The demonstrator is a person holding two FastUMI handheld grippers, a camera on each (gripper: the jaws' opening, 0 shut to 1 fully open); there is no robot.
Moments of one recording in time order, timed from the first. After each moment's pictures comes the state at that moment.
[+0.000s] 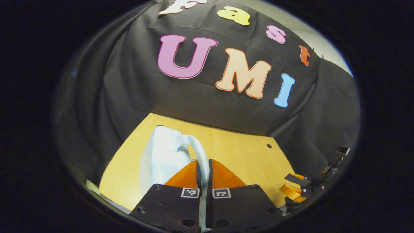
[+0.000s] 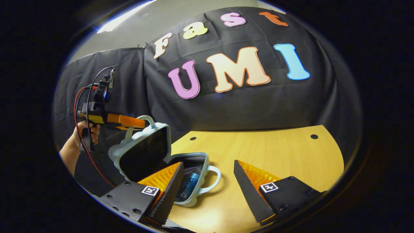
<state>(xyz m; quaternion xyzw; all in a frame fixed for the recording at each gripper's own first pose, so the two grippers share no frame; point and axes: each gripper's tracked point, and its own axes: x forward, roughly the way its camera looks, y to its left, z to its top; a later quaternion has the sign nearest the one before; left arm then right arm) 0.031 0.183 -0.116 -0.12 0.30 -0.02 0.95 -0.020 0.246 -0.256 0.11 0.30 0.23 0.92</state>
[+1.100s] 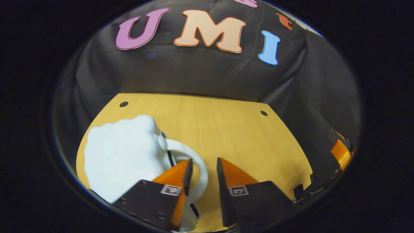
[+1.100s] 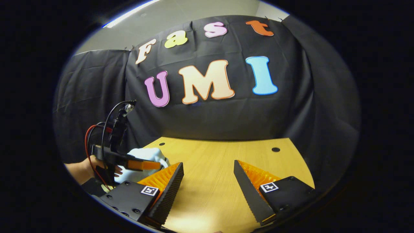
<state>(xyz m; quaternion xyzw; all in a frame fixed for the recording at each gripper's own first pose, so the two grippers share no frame) 0.043 0.037 -0.260 -0.04 0.36 -0.04 0.93 0.018 0.109 -0.224 0.06 0.24 0.16 0.96</state>
